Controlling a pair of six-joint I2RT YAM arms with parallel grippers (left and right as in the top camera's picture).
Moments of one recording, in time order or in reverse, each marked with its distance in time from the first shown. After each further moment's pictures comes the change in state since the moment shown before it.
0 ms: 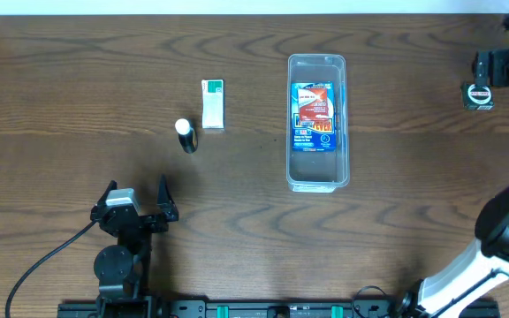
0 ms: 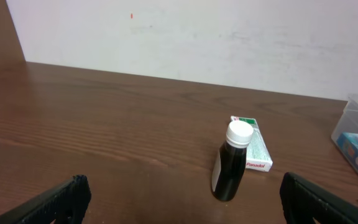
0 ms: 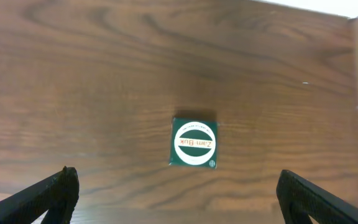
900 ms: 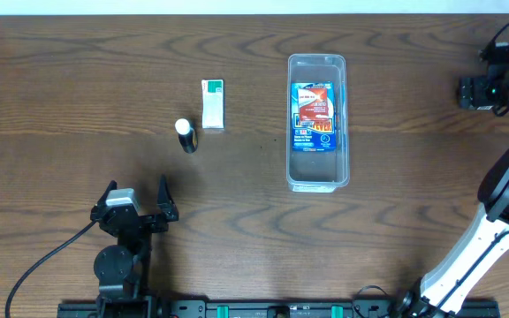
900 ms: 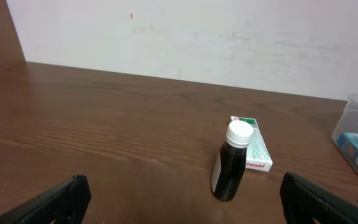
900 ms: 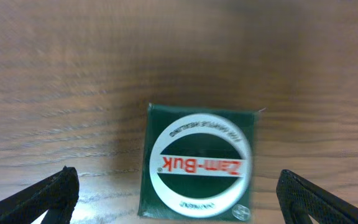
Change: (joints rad) left arm 0.000 0.000 0.000 0.000 0.000 0.000; right arm -0.037 0.305 -0.006 0.167 0.024 0.002
